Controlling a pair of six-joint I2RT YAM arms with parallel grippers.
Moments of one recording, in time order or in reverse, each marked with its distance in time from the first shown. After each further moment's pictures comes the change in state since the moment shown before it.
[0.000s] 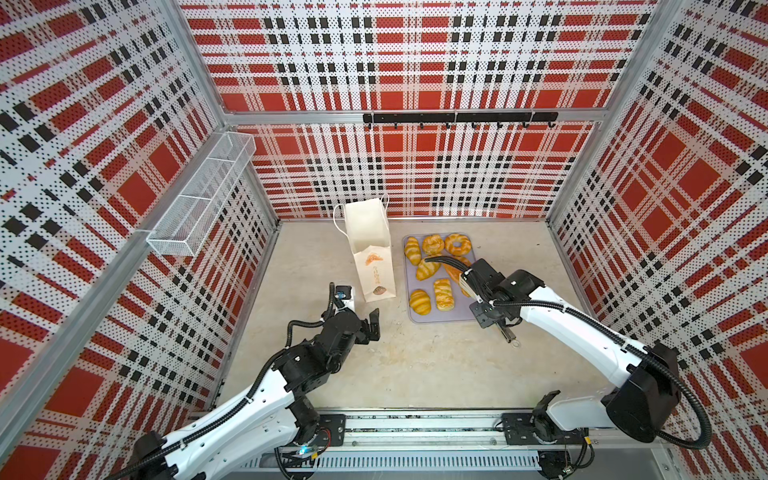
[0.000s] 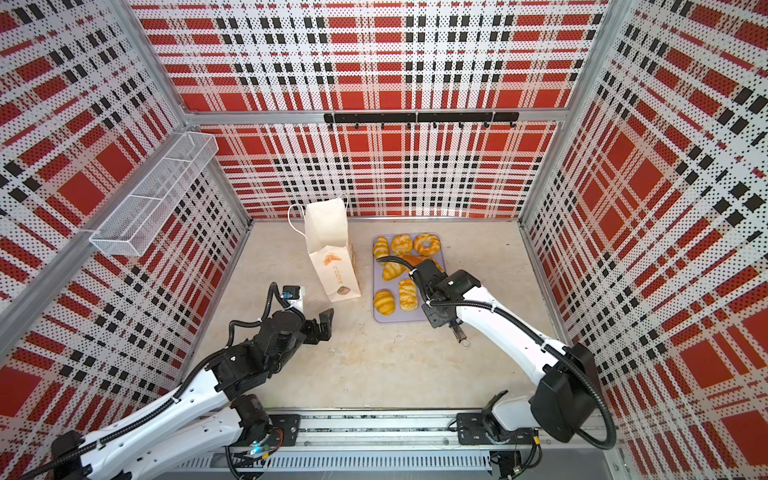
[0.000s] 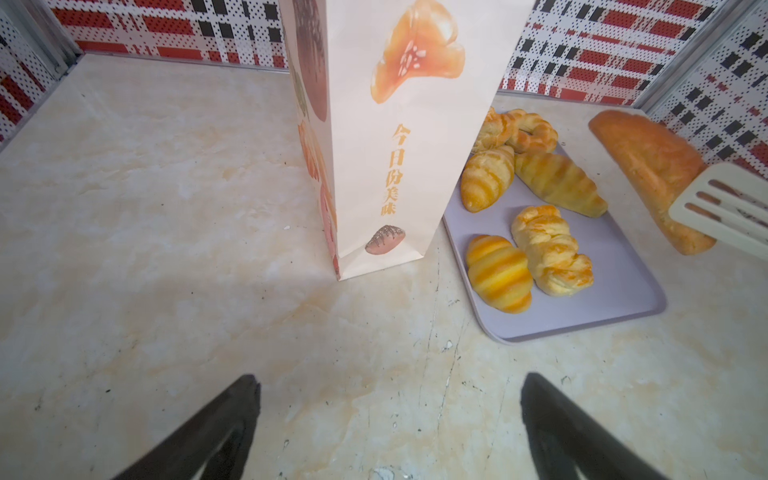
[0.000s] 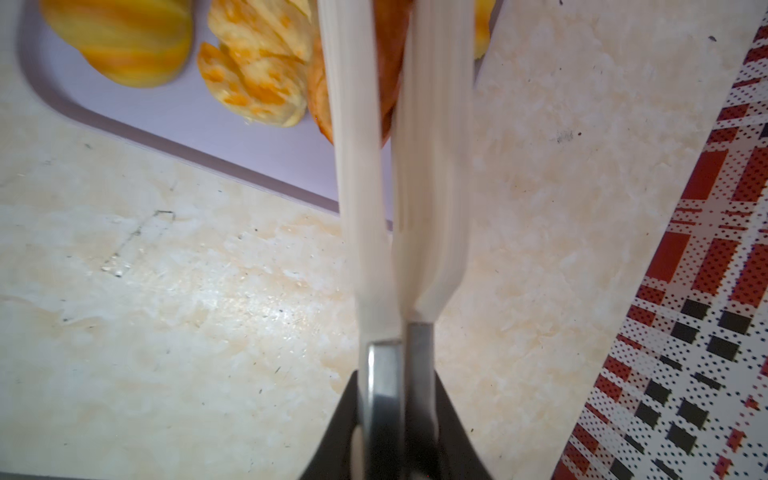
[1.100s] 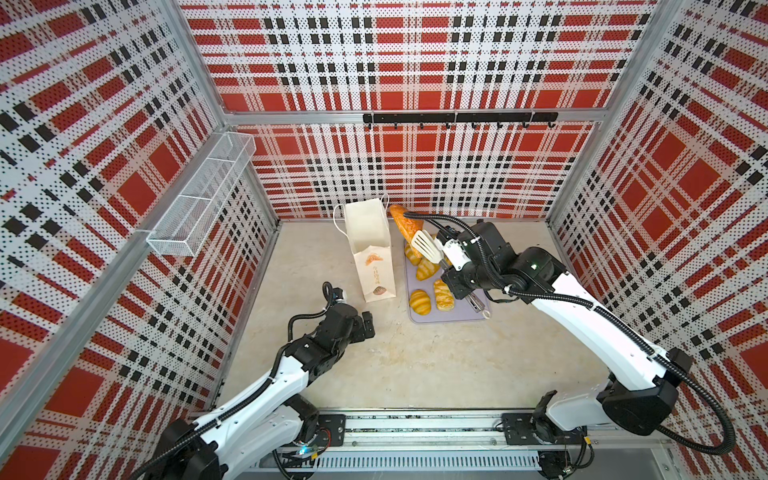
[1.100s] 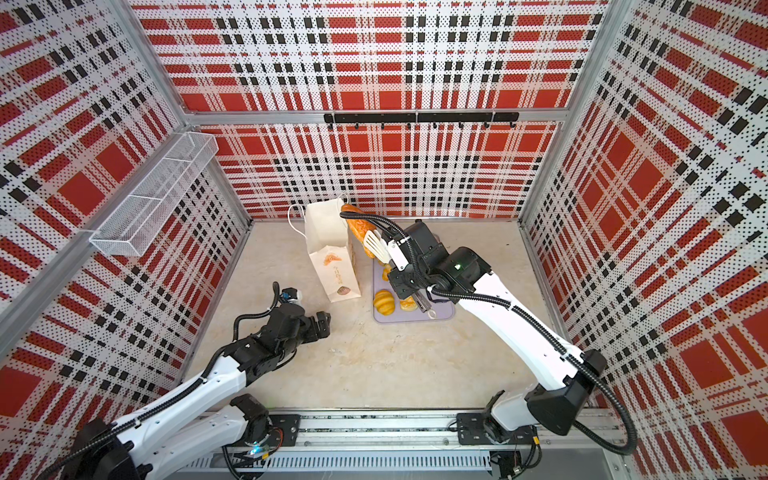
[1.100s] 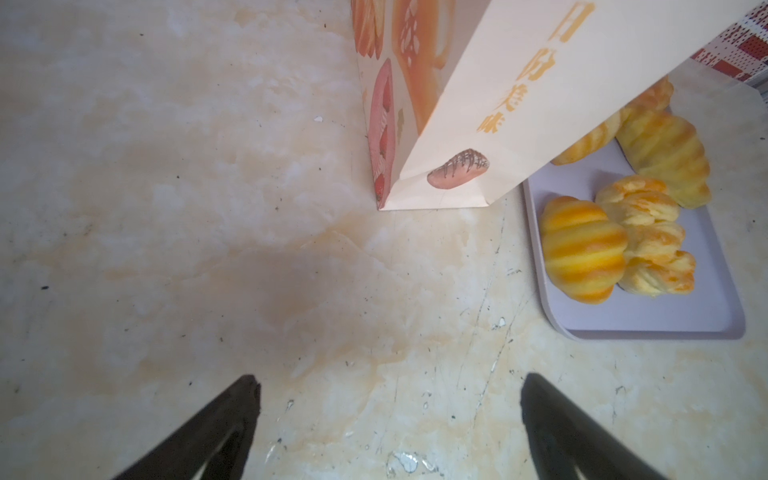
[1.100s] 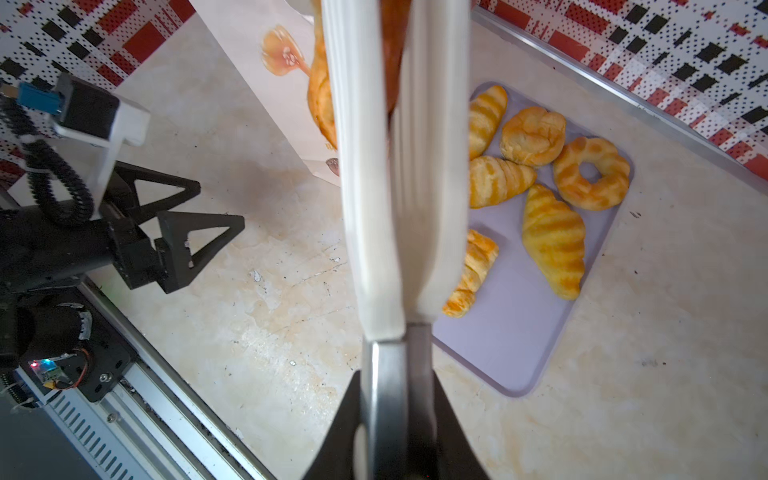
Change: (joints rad) left arm 0.228 0.154 -0.077 0.055 0.232 -0.142; right arm 0.134 0.074 0.458 0.074 -0.278 -0.057
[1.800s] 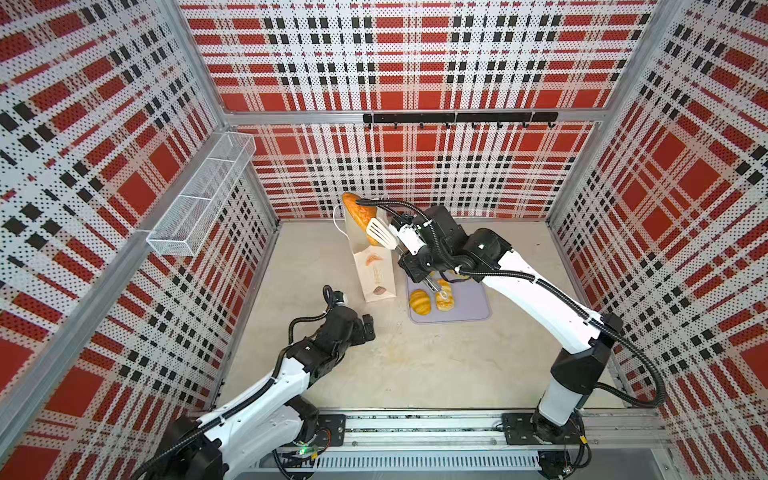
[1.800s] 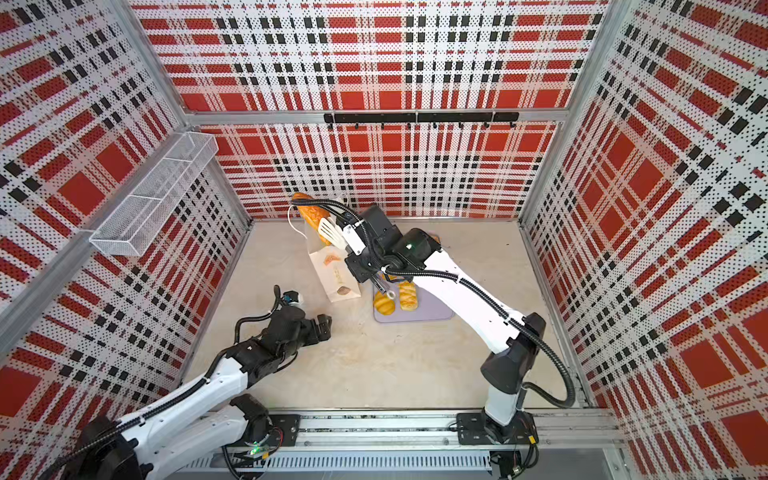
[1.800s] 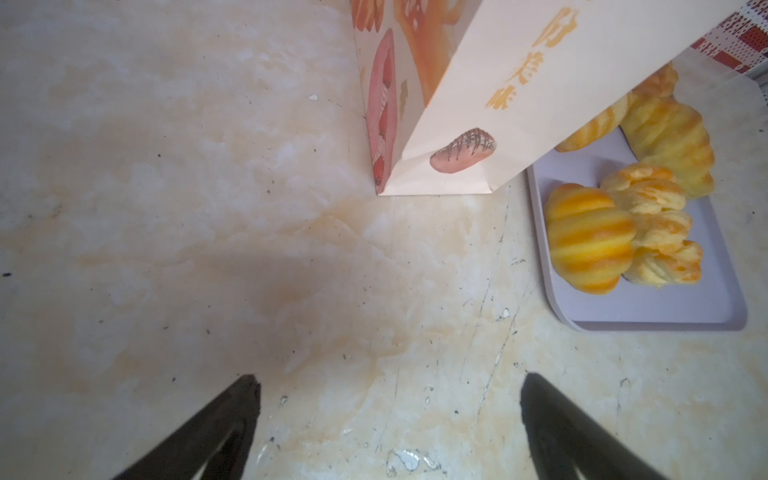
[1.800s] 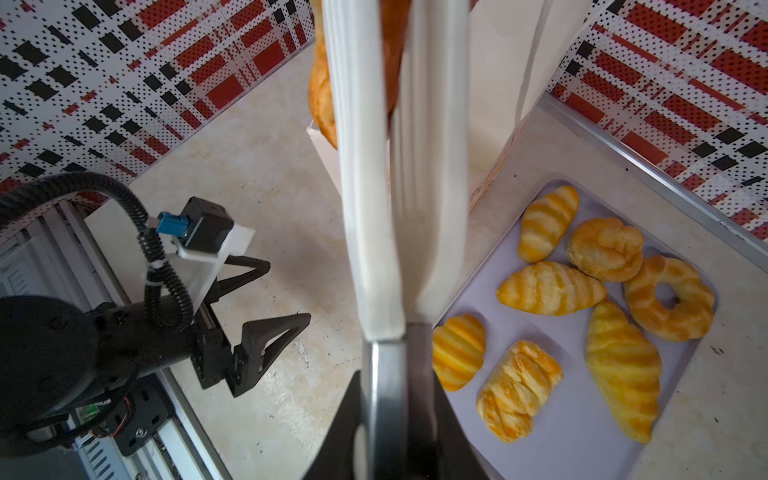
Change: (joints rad) left arm 0.002 -0.006 -0.043 0.043 0.021 -0.003; right arm 0.074 0.339 0.354 0.050 -0.021 -0.024
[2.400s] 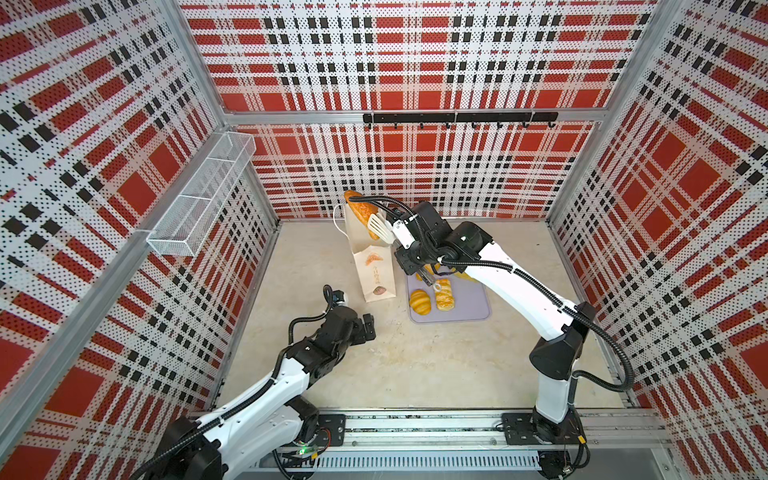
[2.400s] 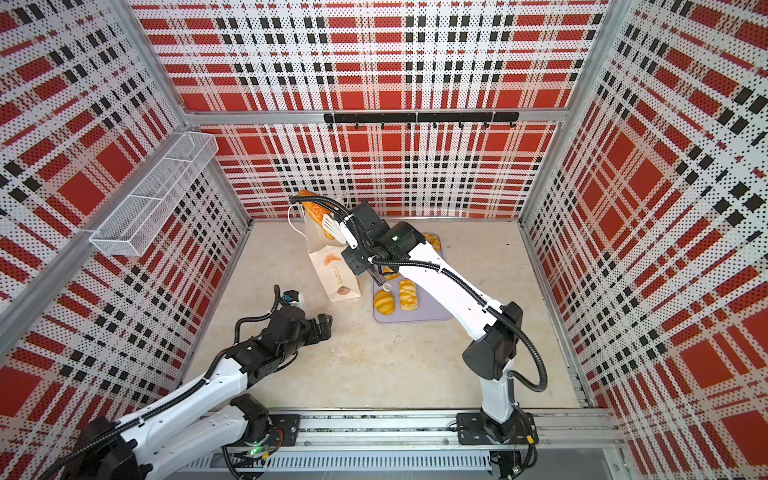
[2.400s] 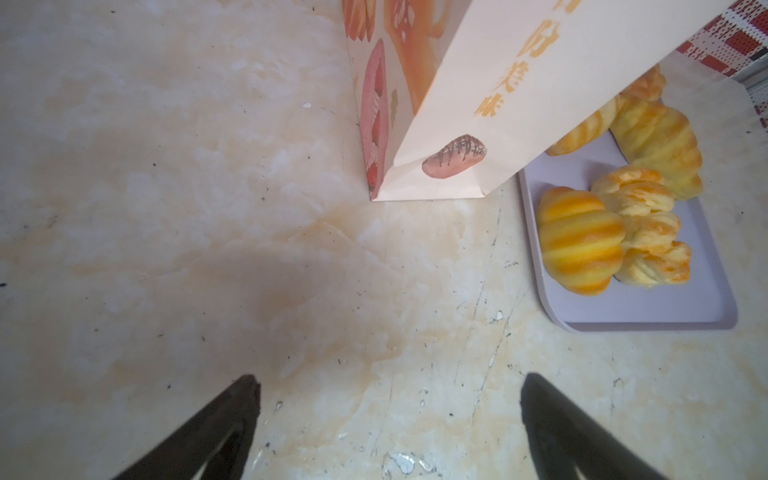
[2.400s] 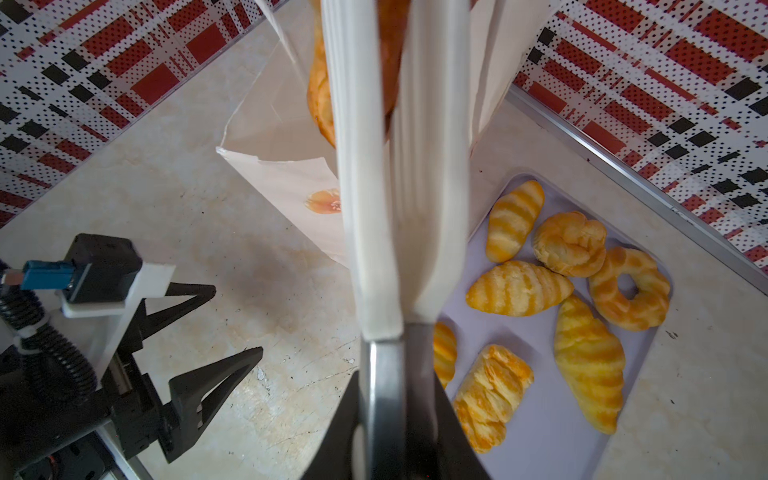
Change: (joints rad) left arm -0.023 -0.002 0.000 0.006 -0.006 0.012; right arm -0.018 0.114 0.108 -0.050 0.100 -0.001
